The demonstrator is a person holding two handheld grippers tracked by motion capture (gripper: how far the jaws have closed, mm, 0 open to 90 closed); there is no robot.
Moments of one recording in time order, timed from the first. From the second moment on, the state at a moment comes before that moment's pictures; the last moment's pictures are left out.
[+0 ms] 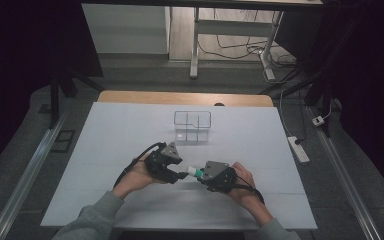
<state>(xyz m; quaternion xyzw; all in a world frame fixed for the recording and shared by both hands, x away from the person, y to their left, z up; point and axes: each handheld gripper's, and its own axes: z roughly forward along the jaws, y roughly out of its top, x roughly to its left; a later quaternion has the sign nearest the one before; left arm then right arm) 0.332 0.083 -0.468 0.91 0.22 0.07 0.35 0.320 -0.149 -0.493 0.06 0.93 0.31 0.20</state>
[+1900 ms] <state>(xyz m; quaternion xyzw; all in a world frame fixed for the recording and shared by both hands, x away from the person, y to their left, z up) 0.336 0.086 -0.476 0.81 0.27 -0.01 0.52 0.325 -0.151 -0.492 0.16 0.86 0.46 0.13</state>
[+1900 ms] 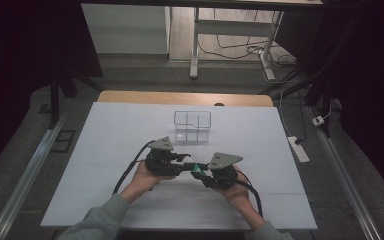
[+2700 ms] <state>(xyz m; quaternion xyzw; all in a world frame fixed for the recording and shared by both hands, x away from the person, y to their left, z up) 0.341 0.116 -0.464 0.80 0.30 0.03 0.52 0.330 -0.178 -0.490 0.21 0.85 0.46 0.14</state>
